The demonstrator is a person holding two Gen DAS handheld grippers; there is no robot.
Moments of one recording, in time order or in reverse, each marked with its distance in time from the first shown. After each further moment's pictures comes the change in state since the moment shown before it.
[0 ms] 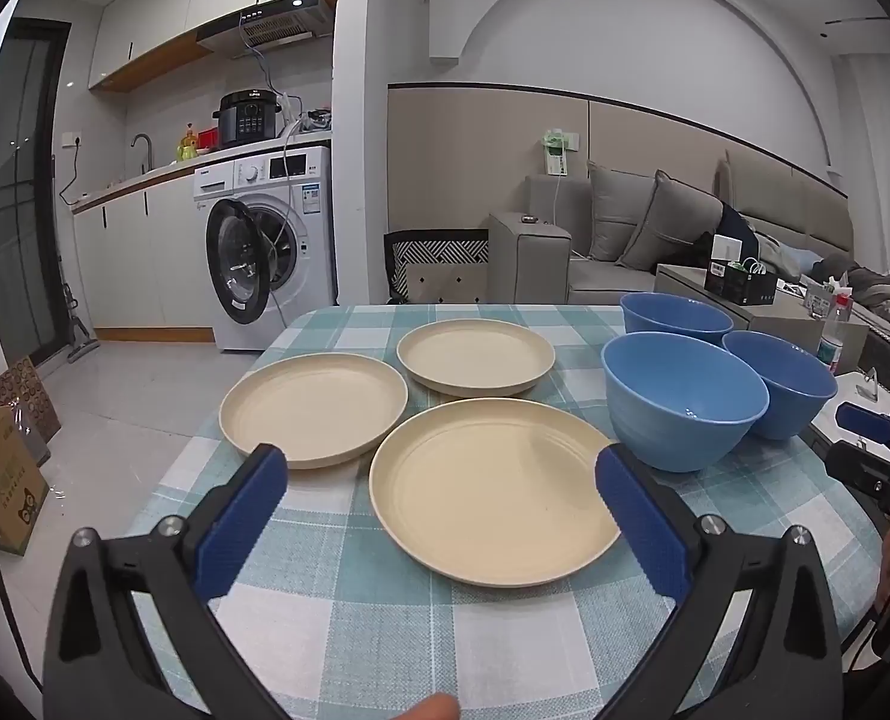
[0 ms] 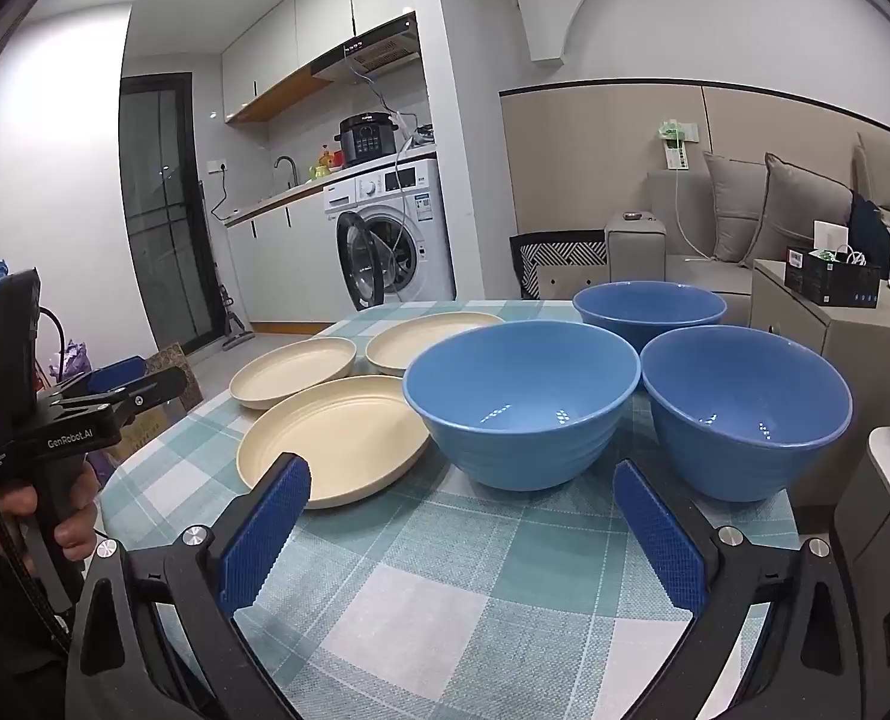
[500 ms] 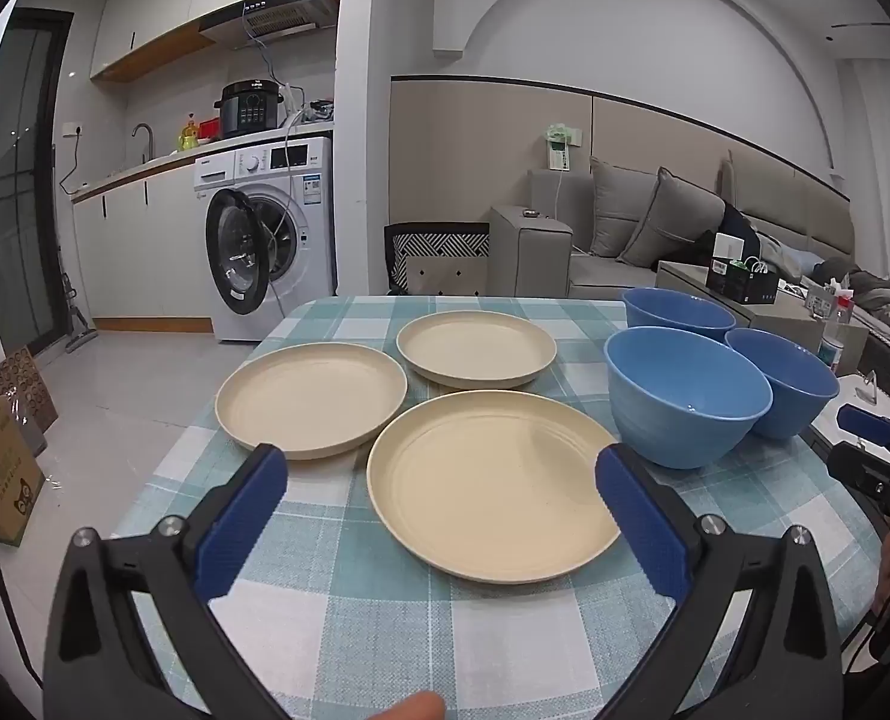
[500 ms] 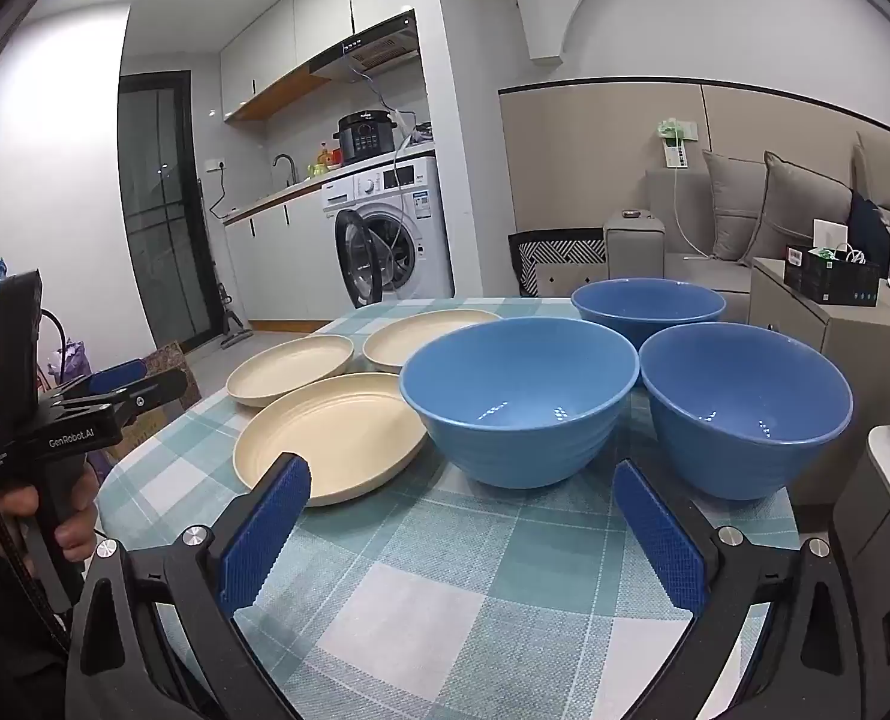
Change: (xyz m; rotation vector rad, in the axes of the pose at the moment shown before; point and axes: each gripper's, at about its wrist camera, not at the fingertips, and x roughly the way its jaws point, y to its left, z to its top) left arm 0.007 -0.002 -0.005 -0.015 0.020 -0.004; right arm 0.003 -0.003 -0.001 -0.002 0.004 -0.005
